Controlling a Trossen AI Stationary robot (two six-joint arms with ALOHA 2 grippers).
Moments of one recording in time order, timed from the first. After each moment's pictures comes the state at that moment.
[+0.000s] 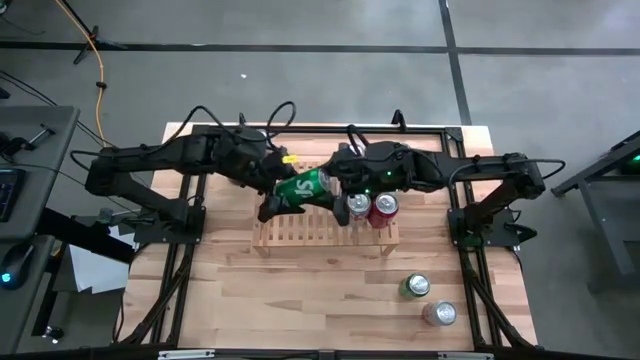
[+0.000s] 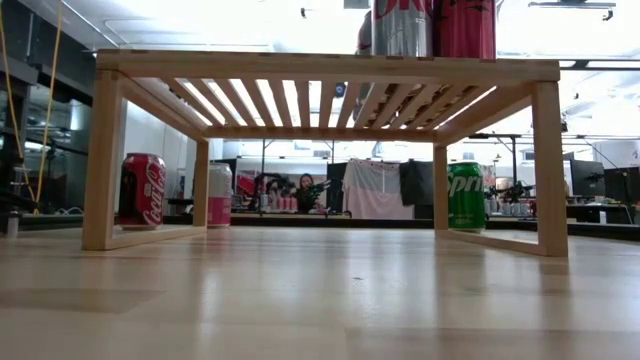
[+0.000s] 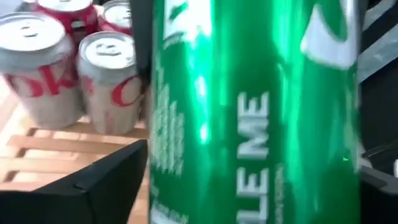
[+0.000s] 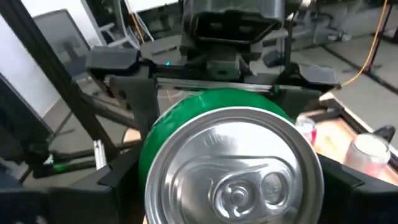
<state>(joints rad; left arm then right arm) 0.03 1.33 1.49 -0.69 0.19 -0.22 0.09 1.56 1.64 -0.31 0.07 0.23</state>
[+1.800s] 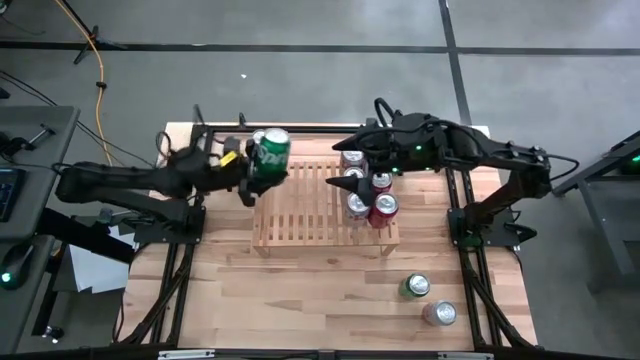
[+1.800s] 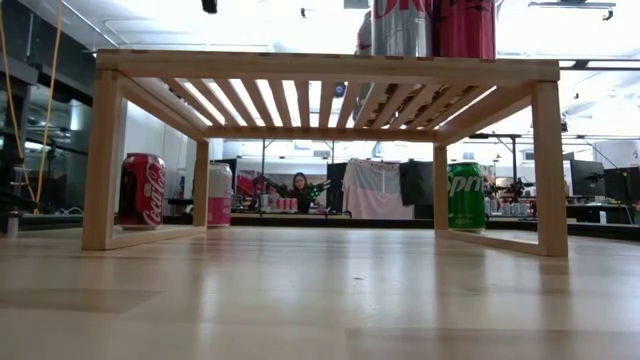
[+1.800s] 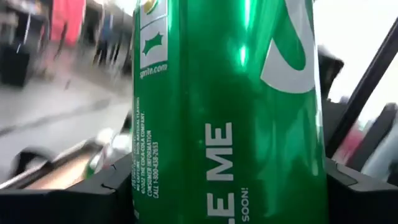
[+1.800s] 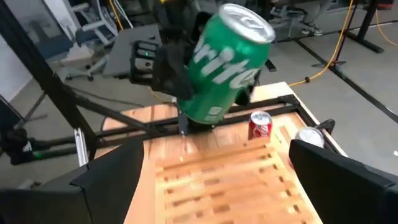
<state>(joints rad) 0.02 0.94 0.78 0.33 -0.14 -0.38 0.04 1.50 1.87 -0.70 0.11 0.16</state>
